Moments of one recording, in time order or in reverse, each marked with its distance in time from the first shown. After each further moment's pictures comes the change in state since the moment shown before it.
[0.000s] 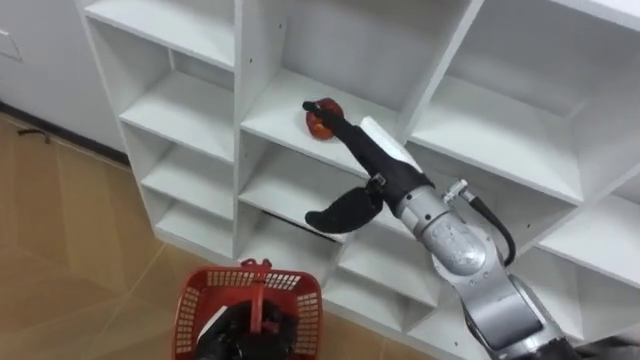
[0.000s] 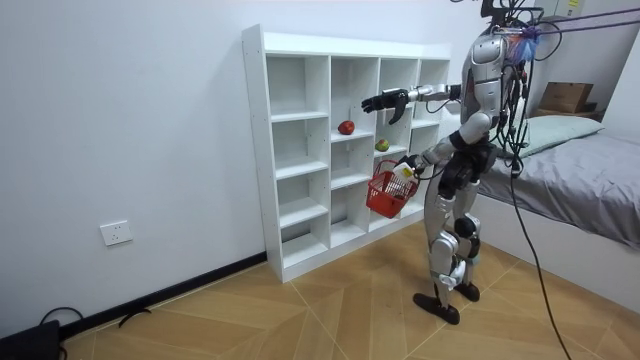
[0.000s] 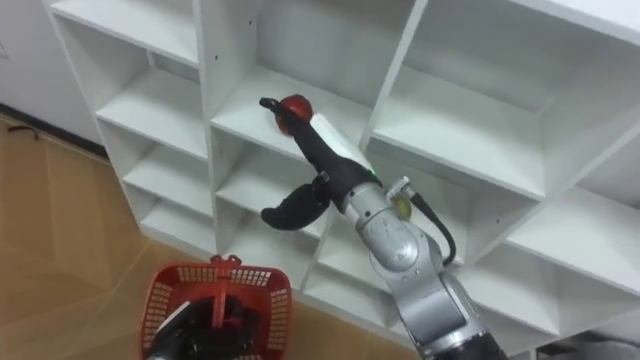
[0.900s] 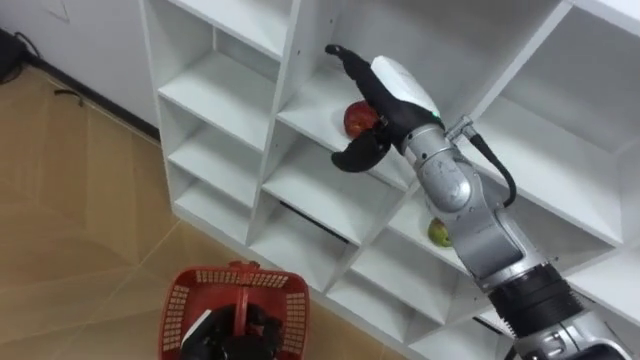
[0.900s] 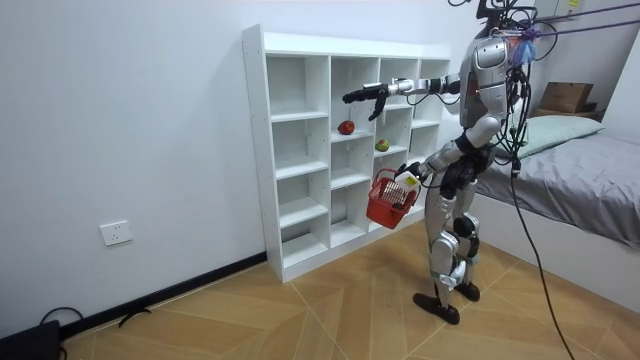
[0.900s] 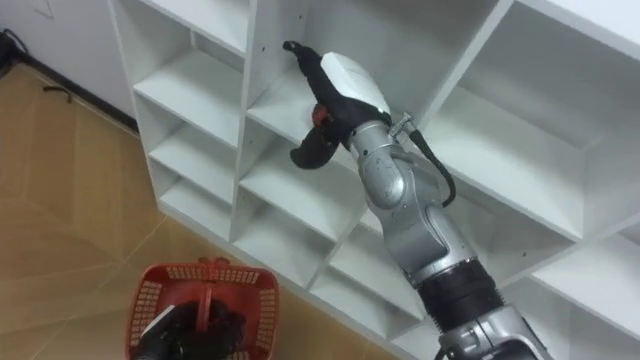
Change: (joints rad) left arm 0.012 0.015 0.057 0.005 0.025 0.019 -0.001; right arm -0.221 -0.003 -0.010 0.227 -0.186 0.060 -0.140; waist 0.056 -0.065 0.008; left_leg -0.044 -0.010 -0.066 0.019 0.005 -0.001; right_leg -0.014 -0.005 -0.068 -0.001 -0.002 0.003
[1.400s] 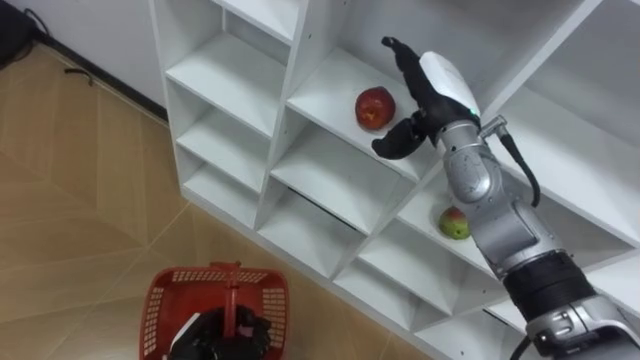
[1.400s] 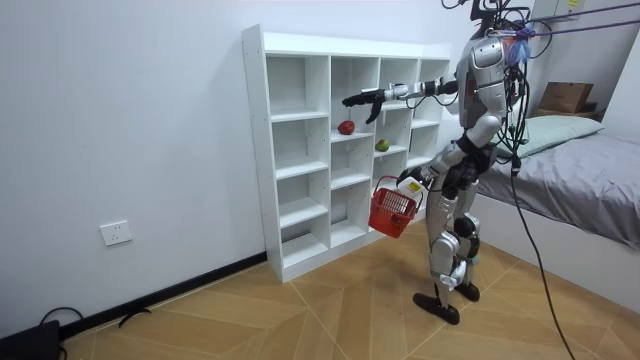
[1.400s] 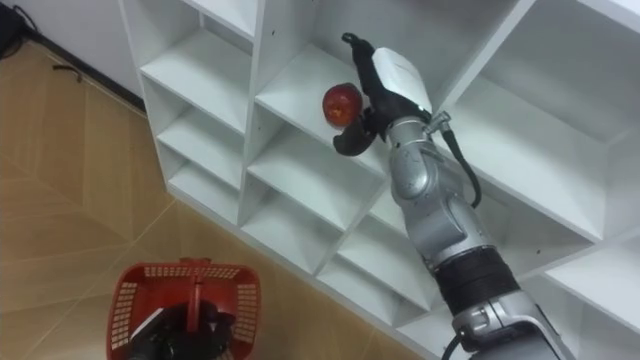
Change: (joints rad) left arm -0.015 -0.006 0.045 0.046 0.005 0.001 0.000; right arm -0.085 -0.055 -0.063 0.242 0.002 -0.013 -0.105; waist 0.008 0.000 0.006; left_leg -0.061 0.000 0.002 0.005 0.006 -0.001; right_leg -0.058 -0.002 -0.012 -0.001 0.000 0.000
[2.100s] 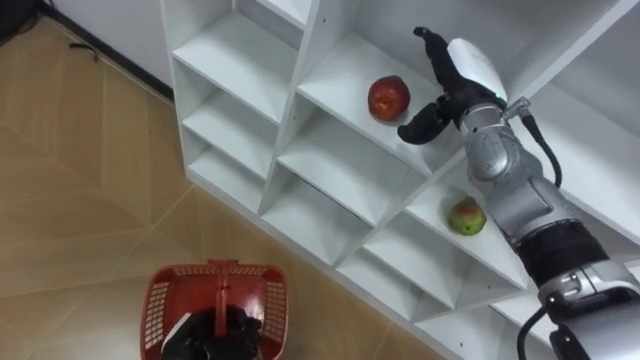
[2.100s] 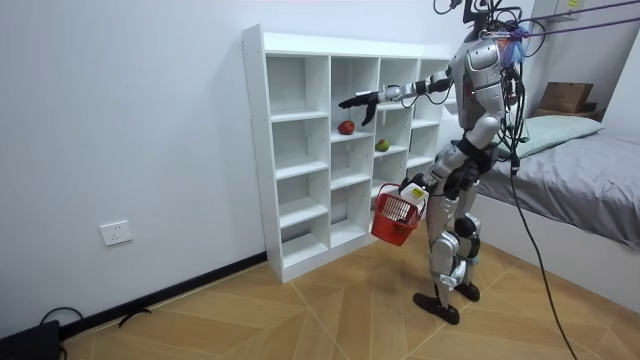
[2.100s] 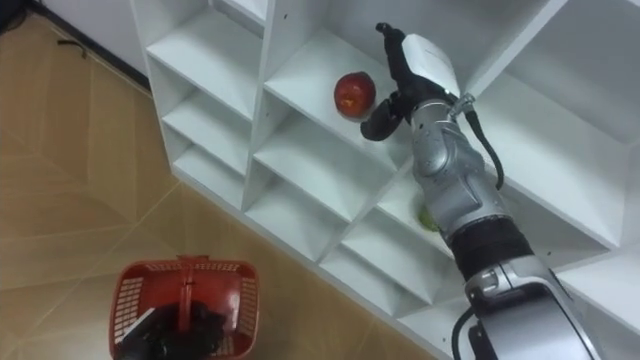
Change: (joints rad) left arm -0.020 0.015 0.013 0.023 0.021 -0.002 0.014; right arm -0.108 -0.032 -0.005 0.170 -0.005 -0.032 -0.061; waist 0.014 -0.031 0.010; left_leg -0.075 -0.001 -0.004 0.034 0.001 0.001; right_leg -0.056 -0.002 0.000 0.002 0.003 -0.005
